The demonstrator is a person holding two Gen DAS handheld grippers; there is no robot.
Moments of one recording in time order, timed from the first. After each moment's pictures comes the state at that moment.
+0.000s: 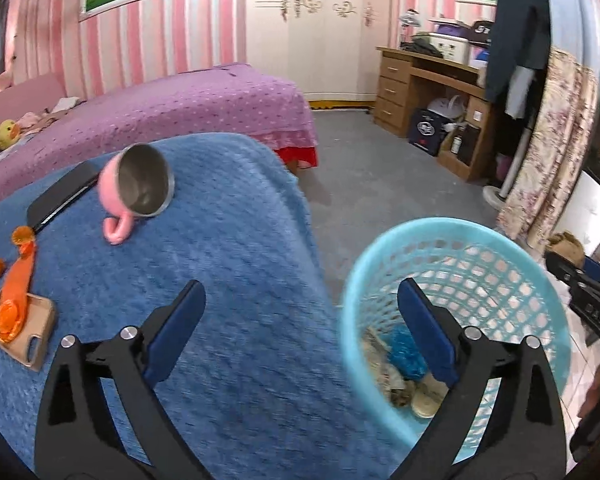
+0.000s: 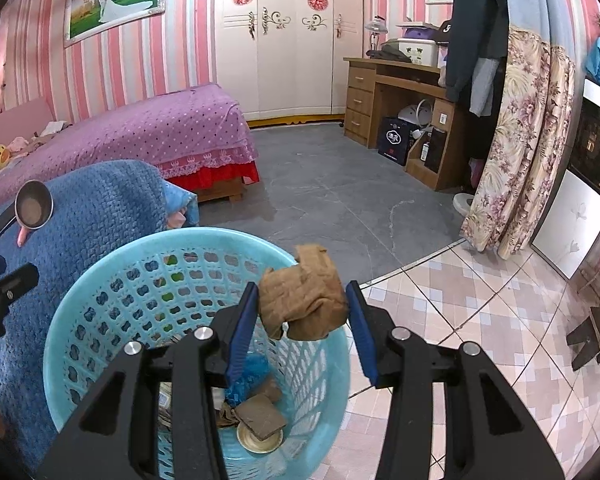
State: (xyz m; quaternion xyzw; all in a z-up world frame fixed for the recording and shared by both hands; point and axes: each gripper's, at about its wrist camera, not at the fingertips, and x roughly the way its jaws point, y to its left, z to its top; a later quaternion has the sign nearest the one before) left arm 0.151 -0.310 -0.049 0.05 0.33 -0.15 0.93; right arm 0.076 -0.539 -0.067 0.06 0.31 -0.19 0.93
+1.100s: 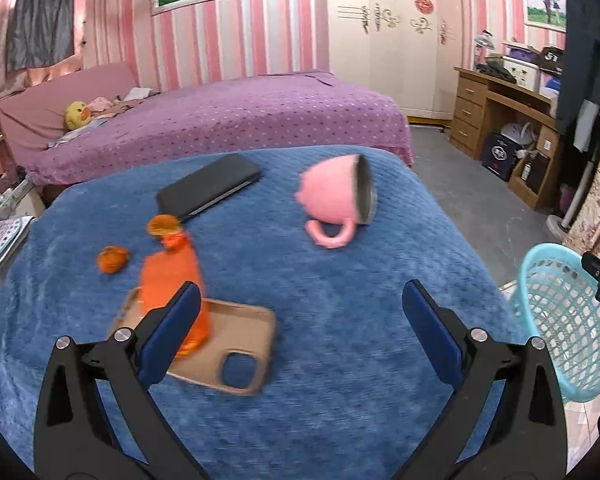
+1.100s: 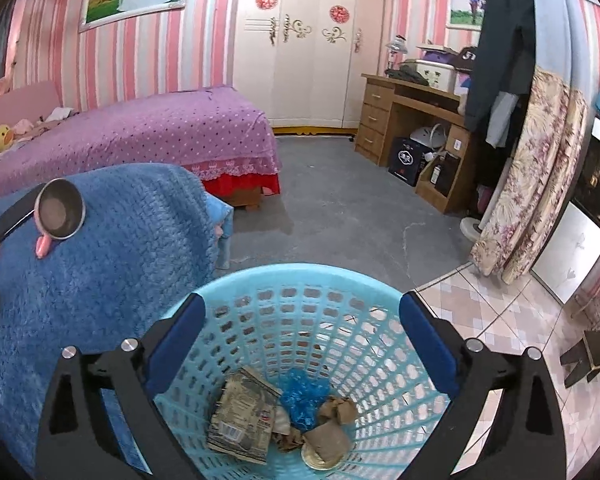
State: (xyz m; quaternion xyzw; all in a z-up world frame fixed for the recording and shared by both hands) left arm 0.165 -0.138 -0.017 0.04 0.31 -0.03 0.95; right arm 0.126 -0.436 -0.040 0.02 0.30 -0.19 0.94
